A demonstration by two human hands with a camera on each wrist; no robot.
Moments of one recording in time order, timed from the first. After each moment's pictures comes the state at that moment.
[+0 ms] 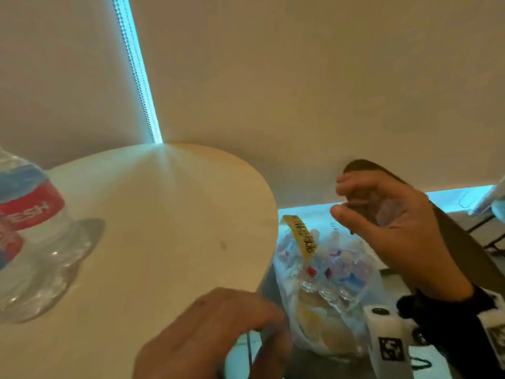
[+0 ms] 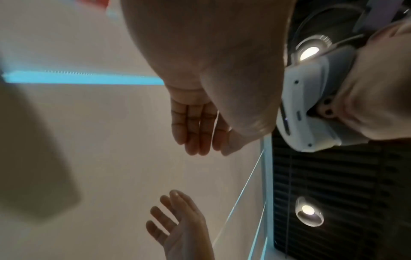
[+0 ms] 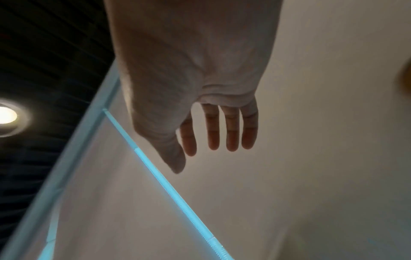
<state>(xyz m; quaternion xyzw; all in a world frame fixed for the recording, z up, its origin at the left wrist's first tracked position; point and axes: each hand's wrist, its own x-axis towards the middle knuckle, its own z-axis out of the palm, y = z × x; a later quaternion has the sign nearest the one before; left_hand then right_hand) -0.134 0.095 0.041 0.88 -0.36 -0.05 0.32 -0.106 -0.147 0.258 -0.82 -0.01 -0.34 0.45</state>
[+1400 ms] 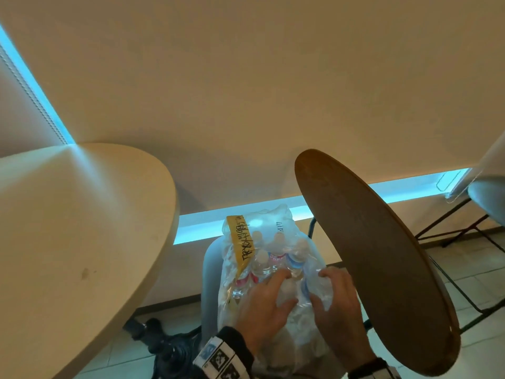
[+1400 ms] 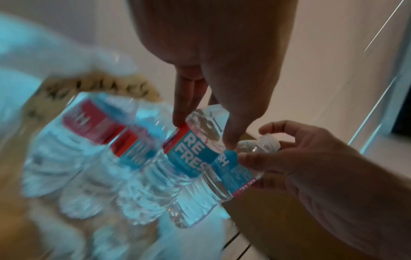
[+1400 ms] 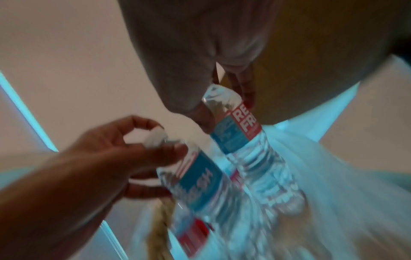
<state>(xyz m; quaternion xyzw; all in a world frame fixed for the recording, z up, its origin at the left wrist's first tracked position) -0.070 -0.139 0.065 0.84 -0.39 -0.11 0.36 -0.167 -0.274 0.034 -0.87 0.24 -0.30 0.31</state>
